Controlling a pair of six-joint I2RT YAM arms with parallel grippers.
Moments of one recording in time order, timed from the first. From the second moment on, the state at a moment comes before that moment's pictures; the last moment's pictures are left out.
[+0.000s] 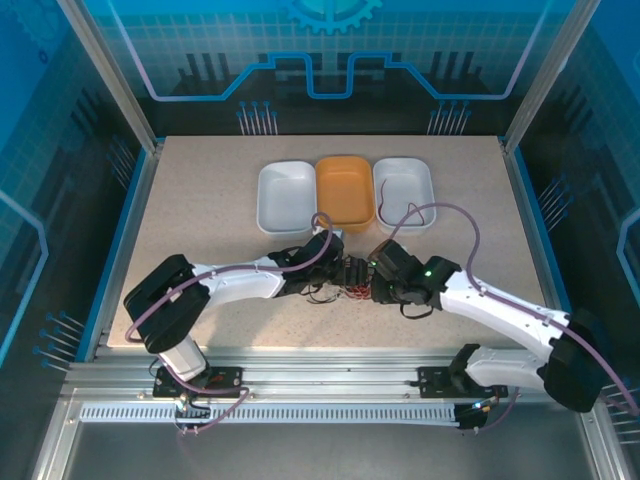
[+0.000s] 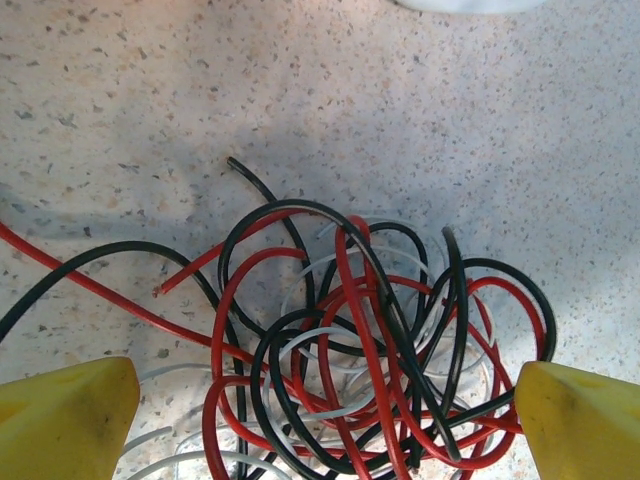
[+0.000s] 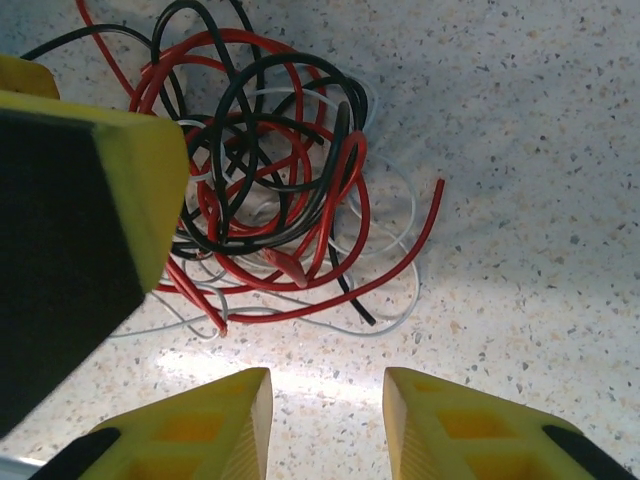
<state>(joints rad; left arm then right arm) -0.86 1.67 0.93 -0.08 -0.02 -0.76 0.81 1.20 0.81 -0.79 0.16 0.75</state>
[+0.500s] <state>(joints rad) -0.85 1.68 0.91 -0.08 -0.07 -0.81 0.82 1.39 0.91 -0.76 0.24 0.72</state>
